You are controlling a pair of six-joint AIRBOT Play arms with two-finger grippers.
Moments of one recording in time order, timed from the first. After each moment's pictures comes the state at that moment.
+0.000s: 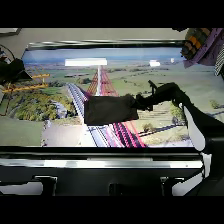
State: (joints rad) left arm 0.22 -1.53 1.95 1.18 -1.60 -1.69; right arm 0.02 -1.81 1.41 2.41 -1.17 -1.76
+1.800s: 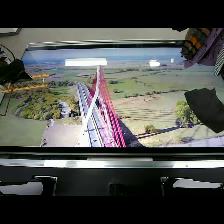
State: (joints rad) left arm 0.22 -1.53 1.95 1.18 -1.61 -1.68; right arm -0.92 -1.60 1.44 1.76 -1.28 -1.22
